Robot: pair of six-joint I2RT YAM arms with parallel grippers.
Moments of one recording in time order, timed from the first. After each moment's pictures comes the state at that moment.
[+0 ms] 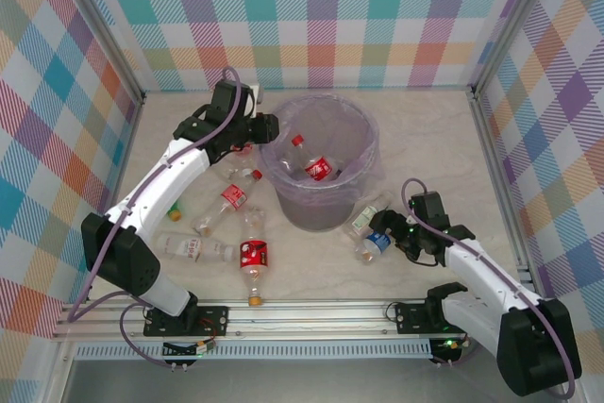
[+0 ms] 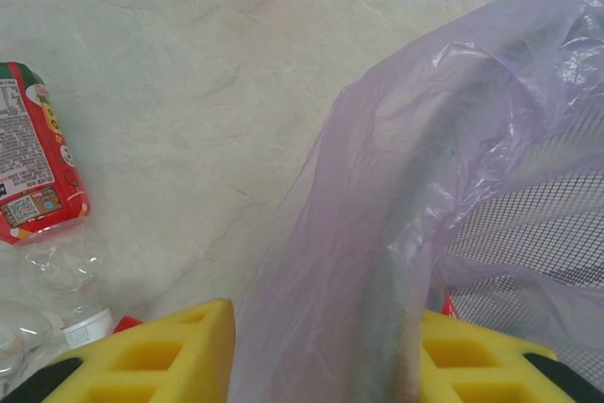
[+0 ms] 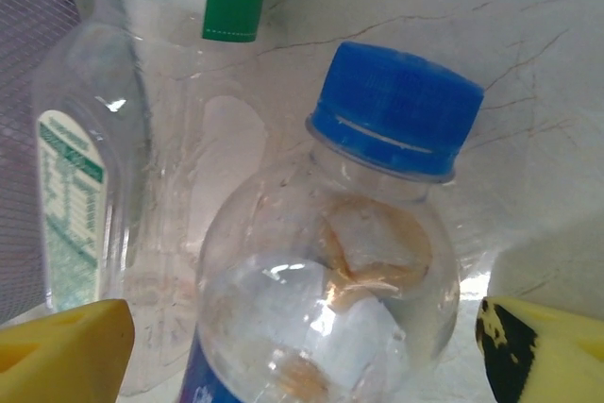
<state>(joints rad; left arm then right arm) -0.44 1.55 1.50 -0.66 0.07 -0.37 0.27 0.96 0.38 -0.45 -0.32 0.83</state>
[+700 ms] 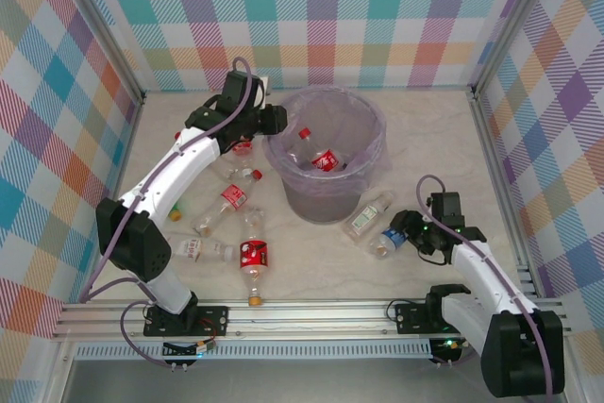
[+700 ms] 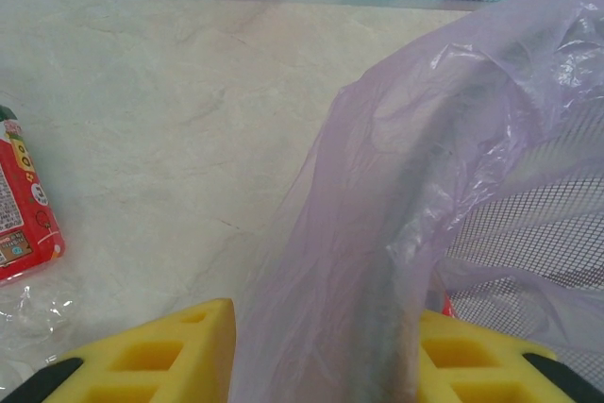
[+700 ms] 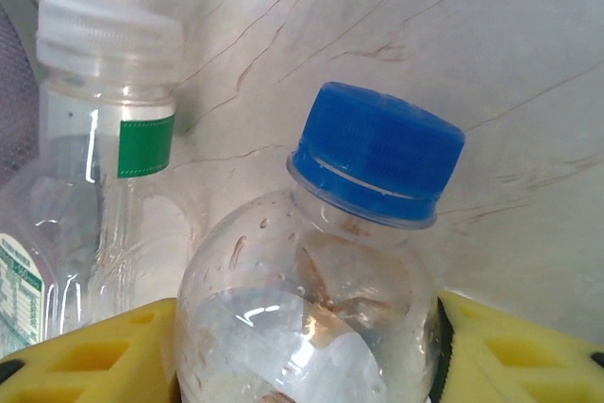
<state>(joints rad) -0.46 1.66 1.61 -0.65 0.06 -0.37 0.05 0.92 0.39 -0.50 -0.30 0.69</state>
